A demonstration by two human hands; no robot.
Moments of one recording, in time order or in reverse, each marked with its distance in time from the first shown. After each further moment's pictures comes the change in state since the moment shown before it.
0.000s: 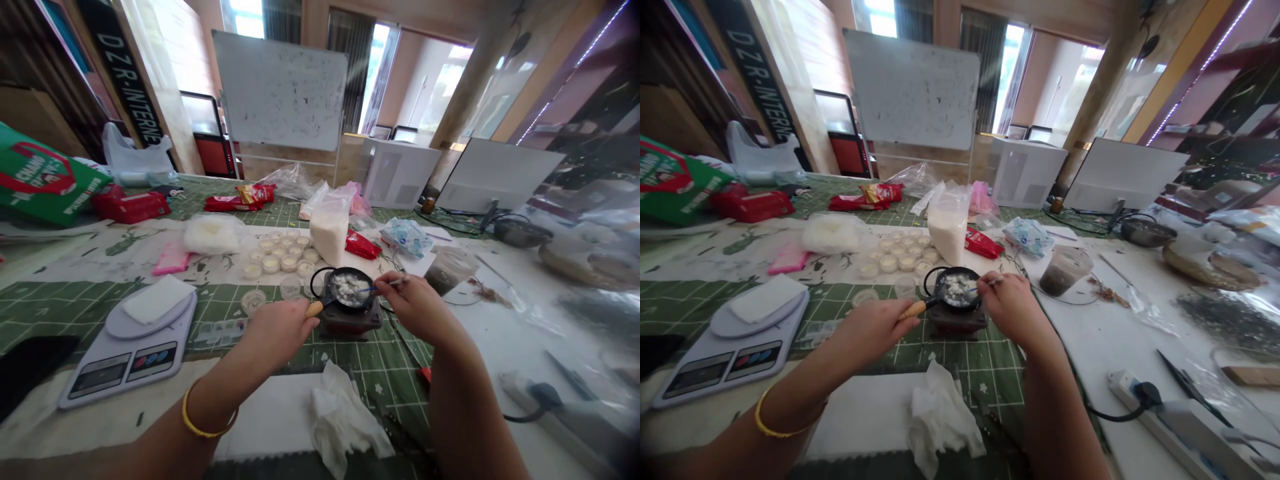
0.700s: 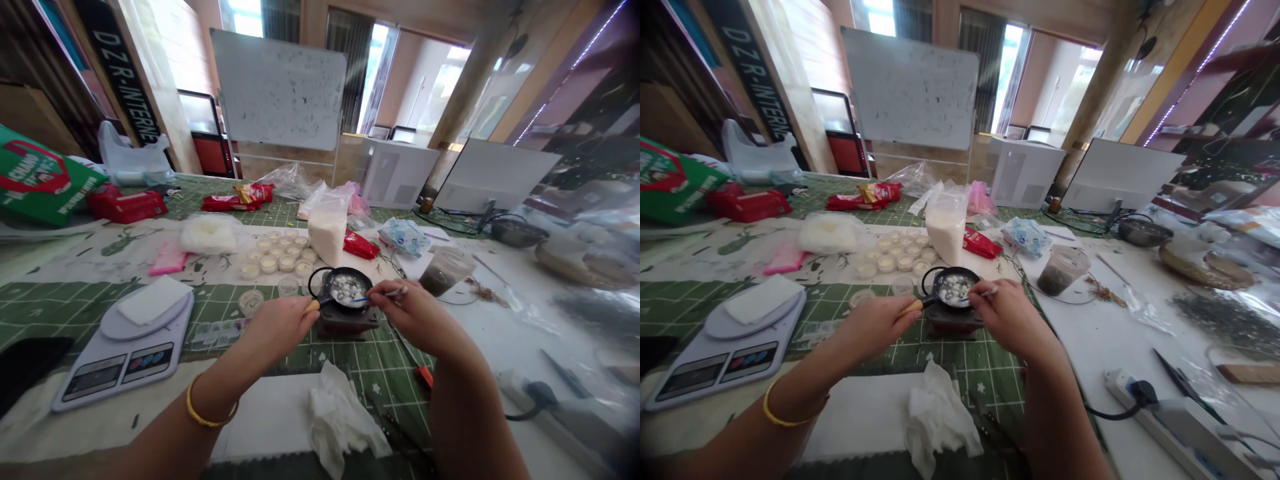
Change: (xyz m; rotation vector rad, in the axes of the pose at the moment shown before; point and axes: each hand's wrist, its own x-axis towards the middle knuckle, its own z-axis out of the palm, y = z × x) left_hand 0.008 -0.006 0.011 -0.056 0.126 0.105; right_hand -0.007 0.000 -0.003 0.042 -0.033 -0.097
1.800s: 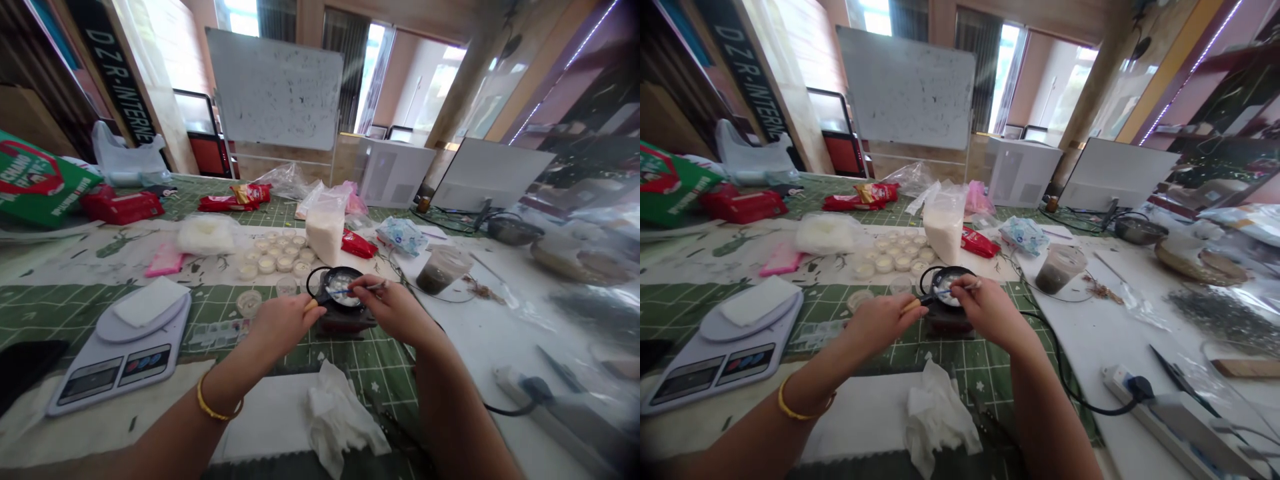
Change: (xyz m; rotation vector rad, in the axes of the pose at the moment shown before) left_hand 0.008 0.004 0.010 -0.003 0.033 -0.086; right_hand 0.009 0.000 0.008 0.155 0.000 0.002
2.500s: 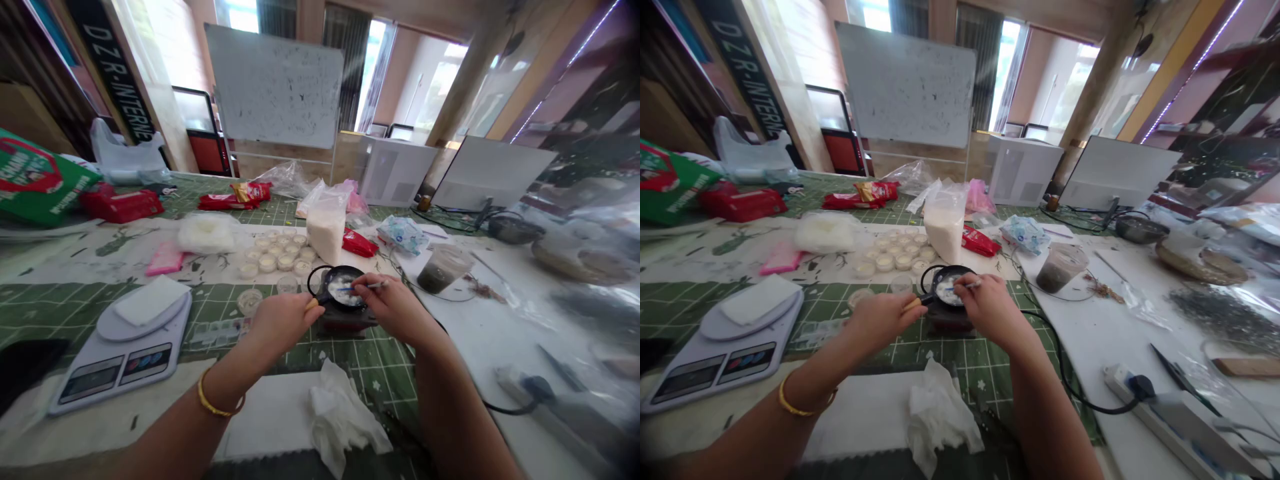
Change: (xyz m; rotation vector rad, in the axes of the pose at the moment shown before) left_hand 0.002 -0.003 -0.001 0.041 0.003 0.003; right_hand -0.005 -0.004 -0.003 -0.127 0.011 -0.018
